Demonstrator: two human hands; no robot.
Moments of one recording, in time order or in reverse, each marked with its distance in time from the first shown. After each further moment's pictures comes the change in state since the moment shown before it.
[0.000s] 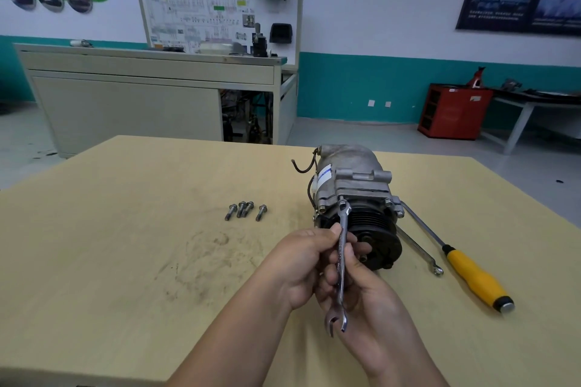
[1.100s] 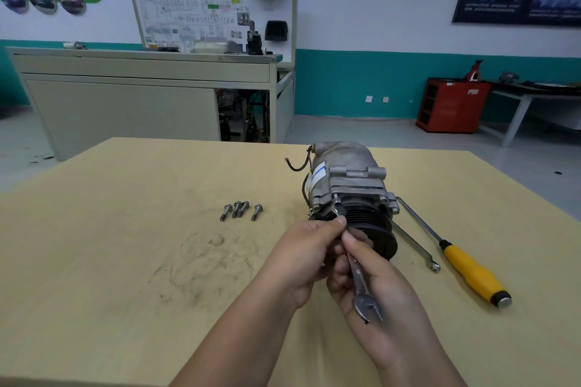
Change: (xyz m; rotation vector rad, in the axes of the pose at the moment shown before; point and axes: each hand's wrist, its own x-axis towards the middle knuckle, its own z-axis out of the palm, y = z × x) left_hand 0.001 0.001 0.012 0.178 0.009 0.128; right_hand -0.003 -0.019 0.003 0.017 0.039 -0.036
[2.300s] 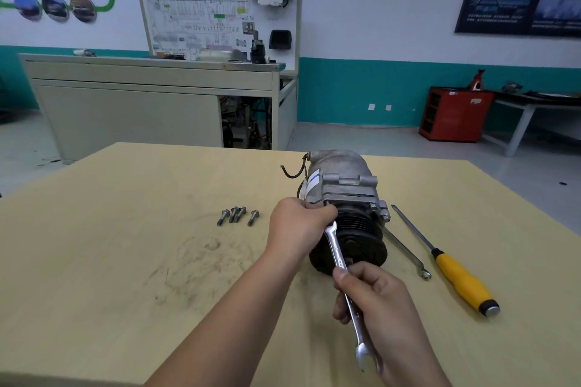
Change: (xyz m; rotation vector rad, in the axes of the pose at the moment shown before) left_hand 0.037 0.012 0.003 0.439 0.516 0.173; right_hand -0.009 -0.008 -0.036 -0.728 -0.035 -0.285
